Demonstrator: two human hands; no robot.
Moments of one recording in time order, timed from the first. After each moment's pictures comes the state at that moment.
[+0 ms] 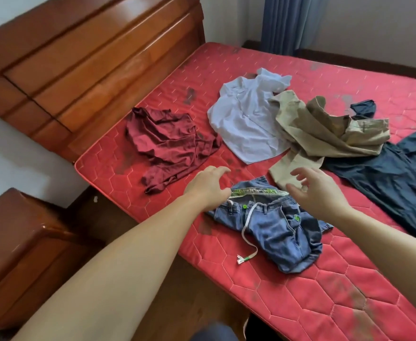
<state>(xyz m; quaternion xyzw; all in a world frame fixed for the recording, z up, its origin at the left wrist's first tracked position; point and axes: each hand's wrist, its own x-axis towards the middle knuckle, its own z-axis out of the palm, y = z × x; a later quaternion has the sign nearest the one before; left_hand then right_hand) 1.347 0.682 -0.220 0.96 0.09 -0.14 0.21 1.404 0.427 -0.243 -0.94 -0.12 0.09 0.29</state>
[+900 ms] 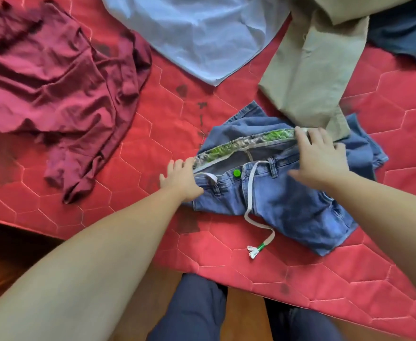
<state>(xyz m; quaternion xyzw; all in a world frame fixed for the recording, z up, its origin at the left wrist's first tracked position) 1.498 0.756 -0.585 0.88 0.09 -0.46 0.05 1.517 0.456 -0.569 -0.96 -0.01 0.29 0.01</state>
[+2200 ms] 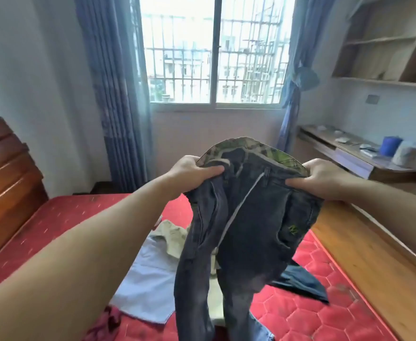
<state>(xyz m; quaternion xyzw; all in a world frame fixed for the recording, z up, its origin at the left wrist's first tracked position) 1.619 0.632 0.057 0.80 -0.24 -0.13 0.53 1.485 0.375 0.080 -0.96 0.18 -0.06 0.22</state>
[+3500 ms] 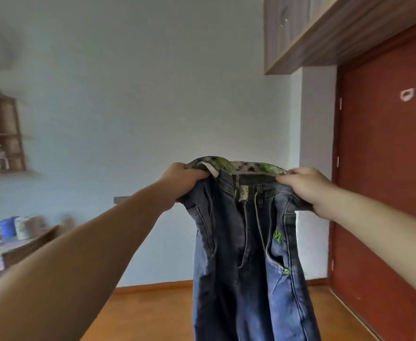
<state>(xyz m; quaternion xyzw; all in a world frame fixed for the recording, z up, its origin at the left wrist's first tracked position) 0.952 0.397 0.249 0.44 -0.70 -0.36 0.43 0.722 0.502 0.230 -0.46 0.64 -0.58 0.20</state>
